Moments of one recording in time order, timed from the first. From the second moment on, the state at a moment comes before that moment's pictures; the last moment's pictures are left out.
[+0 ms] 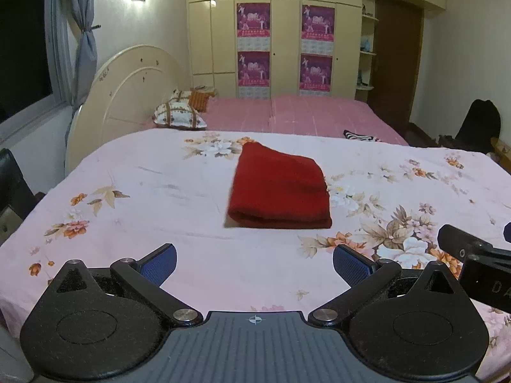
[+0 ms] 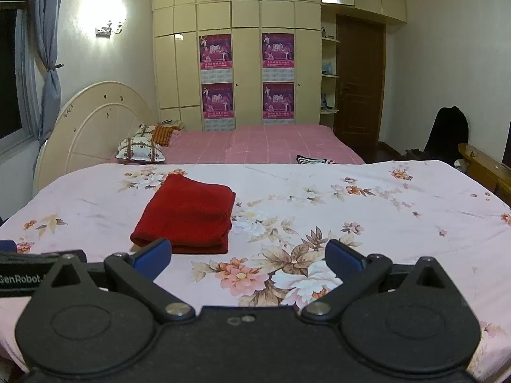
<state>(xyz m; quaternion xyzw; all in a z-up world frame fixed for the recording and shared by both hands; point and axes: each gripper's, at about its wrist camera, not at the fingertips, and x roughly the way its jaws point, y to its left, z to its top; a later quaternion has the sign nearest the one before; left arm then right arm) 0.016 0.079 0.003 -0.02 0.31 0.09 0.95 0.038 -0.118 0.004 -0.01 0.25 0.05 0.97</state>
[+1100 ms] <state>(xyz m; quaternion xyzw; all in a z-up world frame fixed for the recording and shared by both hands) 0.024 0.071 0.008 -0.02 0.31 0.08 0.95 0.040 -0.121 0.000 -0.01 0.26 0.03 0.97</state>
